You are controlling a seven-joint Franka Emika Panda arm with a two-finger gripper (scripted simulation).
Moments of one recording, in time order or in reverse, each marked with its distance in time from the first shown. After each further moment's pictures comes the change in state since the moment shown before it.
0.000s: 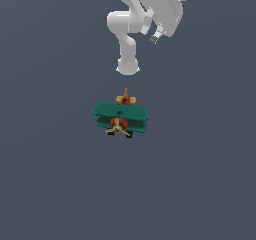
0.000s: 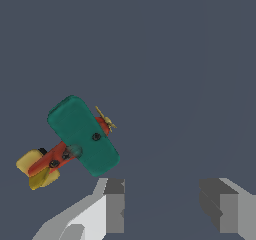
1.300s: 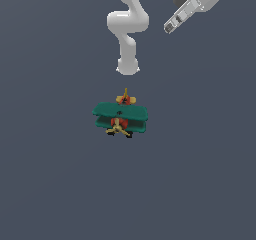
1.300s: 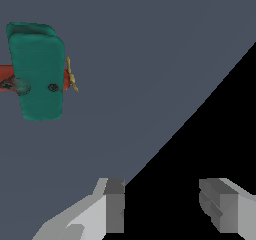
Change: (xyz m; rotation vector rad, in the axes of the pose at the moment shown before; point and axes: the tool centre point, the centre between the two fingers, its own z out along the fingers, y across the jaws) arm 0.035 -0.028 -0.057 -0.464 -0.210 -0.631
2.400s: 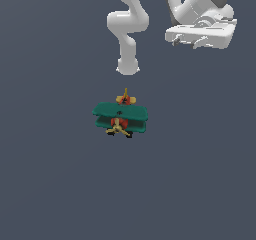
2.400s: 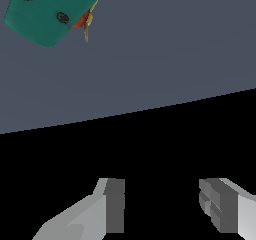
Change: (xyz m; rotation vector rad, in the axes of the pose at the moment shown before) arm 0.065 -0.024 -0.010 -0.229 -0.296 -0.652
